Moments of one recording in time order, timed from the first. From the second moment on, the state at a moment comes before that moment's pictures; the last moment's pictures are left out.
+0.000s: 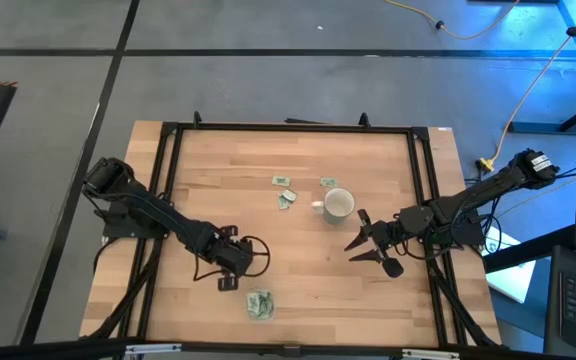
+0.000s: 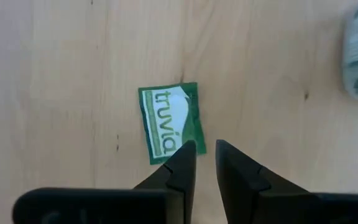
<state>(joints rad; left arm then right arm) -0.46 1.59 0.90 -0.55 -0.11 -0.58 0.40 0.96 0.37 0.33 -0.02 0.15</state>
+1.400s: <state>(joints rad) -0.48 1.49 0.77 -0.36 -0.16 -0.54 0.40 0.96 0.37 0.33 -0.02 0.15</state>
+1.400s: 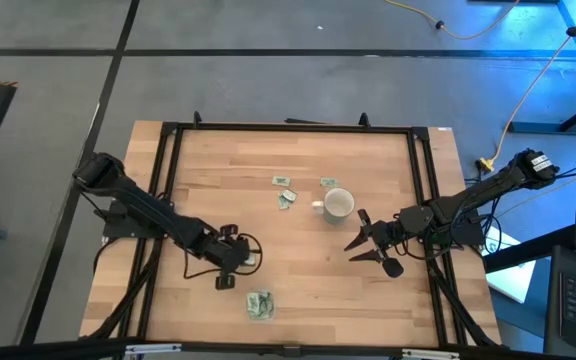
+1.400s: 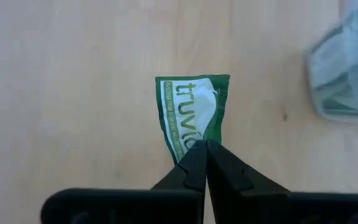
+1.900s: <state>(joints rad) -0.51 1.38 0.77 0.08 -0.05 -0.28 0.40 0.96 0.37 0.33 -0.02 0.15</state>
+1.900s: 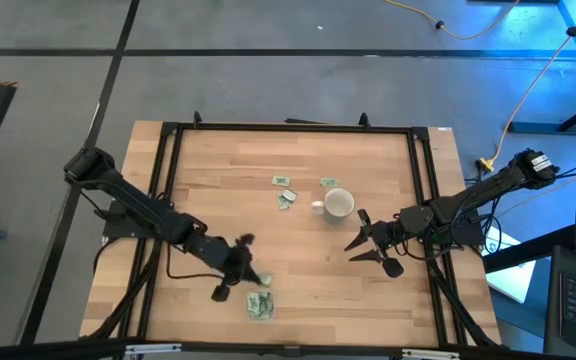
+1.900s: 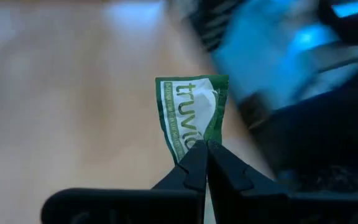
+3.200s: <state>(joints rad) -0.38 1.67 0.79 0.30 0.68 -1.78 0.40 0.96 0.37 0.30 -0.02 0.15</state>
